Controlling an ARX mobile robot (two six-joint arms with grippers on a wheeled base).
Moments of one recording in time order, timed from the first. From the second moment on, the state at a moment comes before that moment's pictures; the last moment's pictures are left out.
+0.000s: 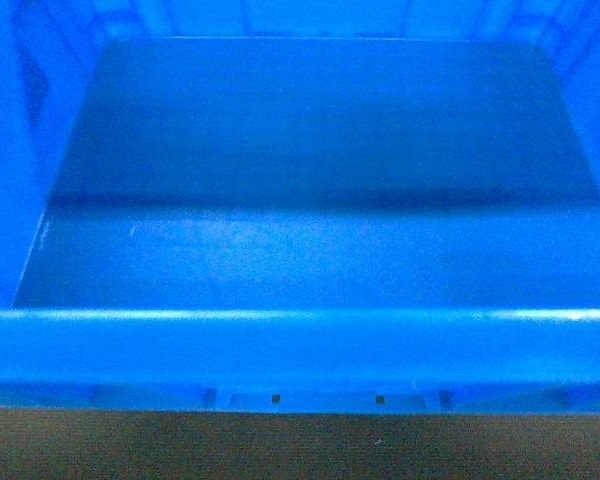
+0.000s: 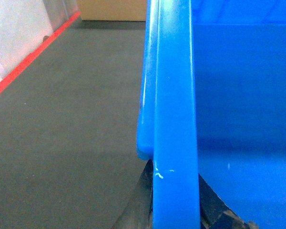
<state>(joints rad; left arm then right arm) -0.33 0.83 0.43 0.21 -0.45 -0.07 0.38 0.83 0.48 0.09 0.48 0.13</state>
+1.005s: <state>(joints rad) -0.38 0.64 0.38 0.21 -0.52 -0.03 0.44 0.71 0.43 0.17 0.55 0.06</state>
